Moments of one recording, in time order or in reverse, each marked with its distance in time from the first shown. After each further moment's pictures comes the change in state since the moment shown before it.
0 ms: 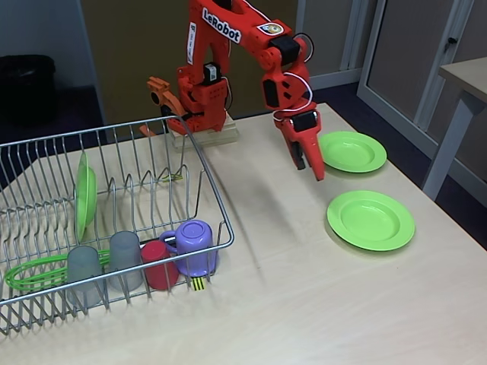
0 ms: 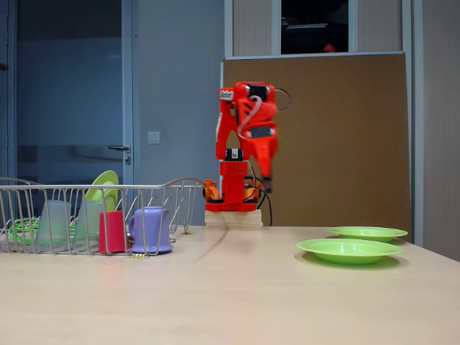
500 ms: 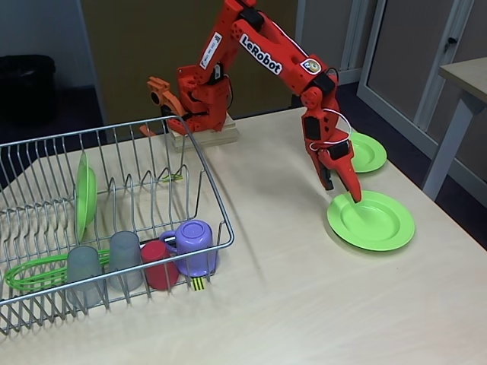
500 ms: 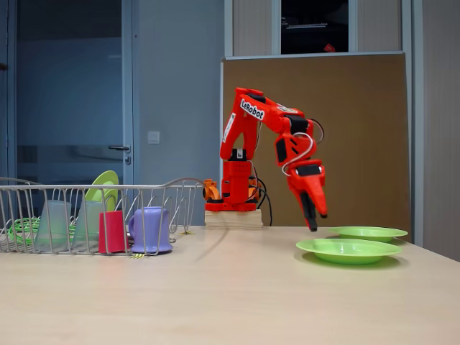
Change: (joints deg) arm -10.1 -25.0 -12.0 -9.2 3.4
